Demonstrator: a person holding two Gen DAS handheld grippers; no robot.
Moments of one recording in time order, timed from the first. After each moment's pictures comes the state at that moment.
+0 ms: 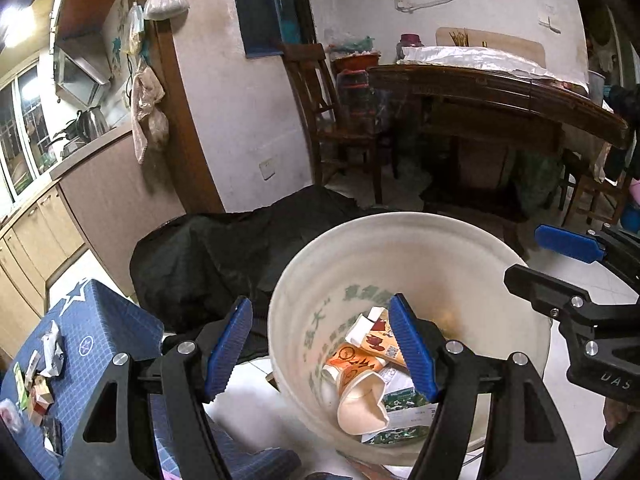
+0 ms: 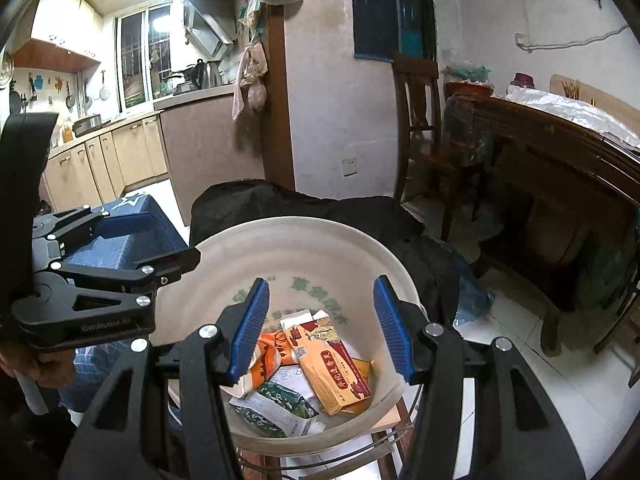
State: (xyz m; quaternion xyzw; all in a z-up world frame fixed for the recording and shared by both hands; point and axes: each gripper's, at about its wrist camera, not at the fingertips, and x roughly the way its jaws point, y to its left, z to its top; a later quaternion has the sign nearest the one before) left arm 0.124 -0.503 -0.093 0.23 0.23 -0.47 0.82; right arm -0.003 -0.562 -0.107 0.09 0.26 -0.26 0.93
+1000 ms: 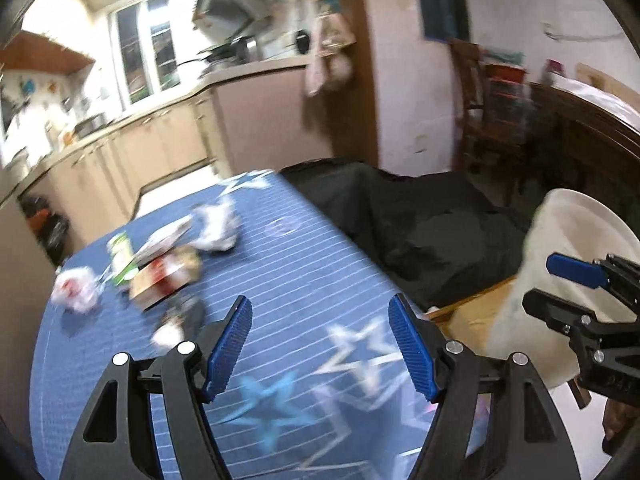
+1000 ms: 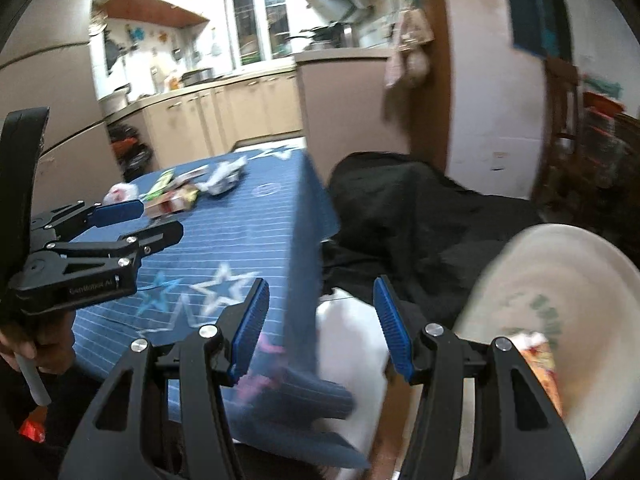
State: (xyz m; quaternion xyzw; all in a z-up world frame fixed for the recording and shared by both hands) left arm 0.254 -0.261 -0.112 0.15 0.30 -0.25 0.91; right arm 0.158 -0.409 -0.136 0.07 0.30 -0.03 0.95
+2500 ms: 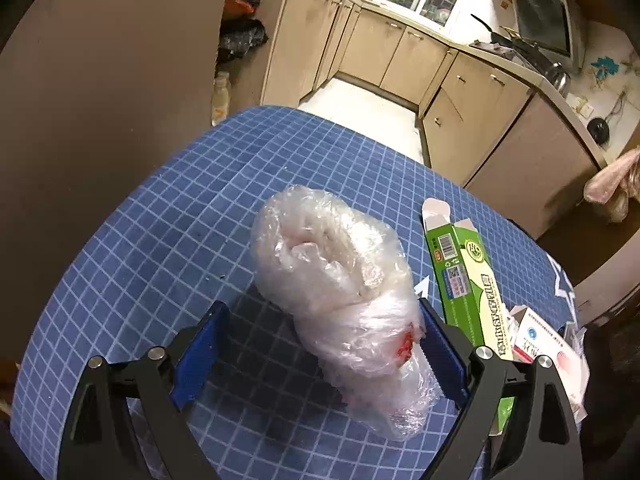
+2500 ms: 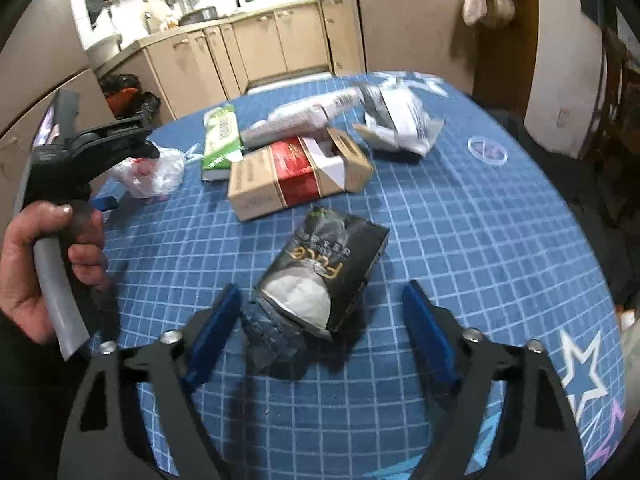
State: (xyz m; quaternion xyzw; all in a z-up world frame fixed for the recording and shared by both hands) left arm 0.541 0.036 -0.160 -0.16 0.43 0.04 0.89; right arm 0.348 -0.198 -0.175 0.11 0.41 -0.03 0.90
